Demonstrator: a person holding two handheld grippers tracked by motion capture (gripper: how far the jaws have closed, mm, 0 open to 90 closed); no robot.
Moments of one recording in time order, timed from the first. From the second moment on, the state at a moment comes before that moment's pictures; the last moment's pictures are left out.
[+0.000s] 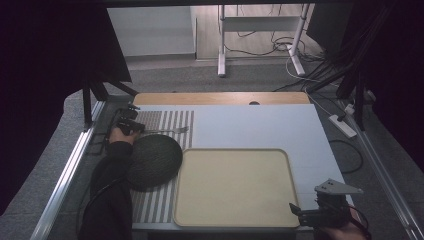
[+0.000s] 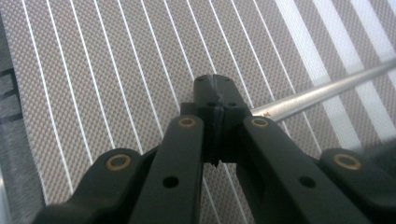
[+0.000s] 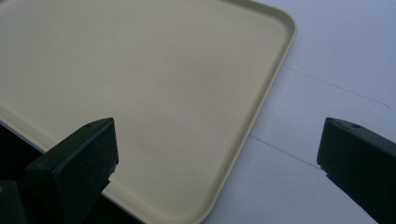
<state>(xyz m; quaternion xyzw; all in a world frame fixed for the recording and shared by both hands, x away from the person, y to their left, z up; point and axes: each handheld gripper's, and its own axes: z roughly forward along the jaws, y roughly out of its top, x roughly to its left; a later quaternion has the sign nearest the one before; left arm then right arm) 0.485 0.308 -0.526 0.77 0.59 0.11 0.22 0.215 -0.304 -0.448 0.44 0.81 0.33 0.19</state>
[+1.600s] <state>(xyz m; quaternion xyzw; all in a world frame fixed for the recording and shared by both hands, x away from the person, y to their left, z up) 0.508 0.224 -0.528 0.85 0.50 0.06 0.17 0.215 -0.301 -0.448 0.43 0.82 0.32 0.19</state>
